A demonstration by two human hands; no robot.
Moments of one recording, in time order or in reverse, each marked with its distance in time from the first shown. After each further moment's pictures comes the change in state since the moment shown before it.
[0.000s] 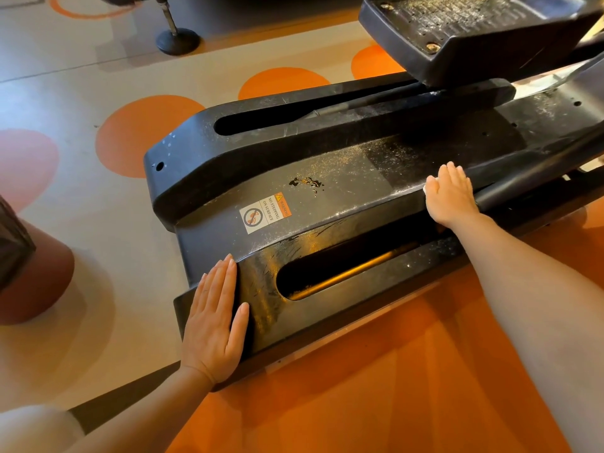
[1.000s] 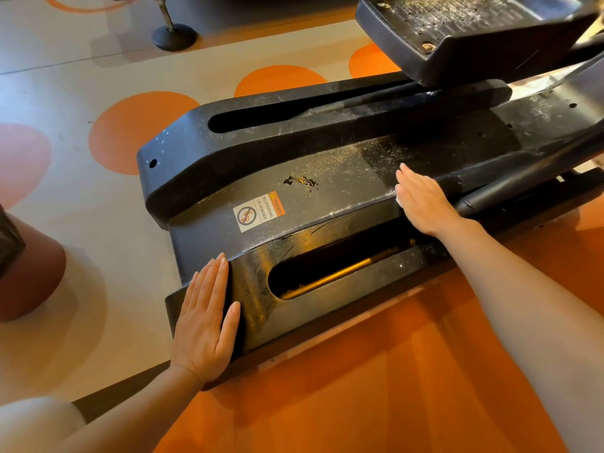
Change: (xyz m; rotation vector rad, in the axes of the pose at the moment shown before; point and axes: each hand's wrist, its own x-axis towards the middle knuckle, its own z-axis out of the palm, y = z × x) left_hand -0.001 -0.001 -0.001 -0.015 0.007 0.012; right_hand -0.011 -0.019 0.001 -0.170 -0.062 -0.437
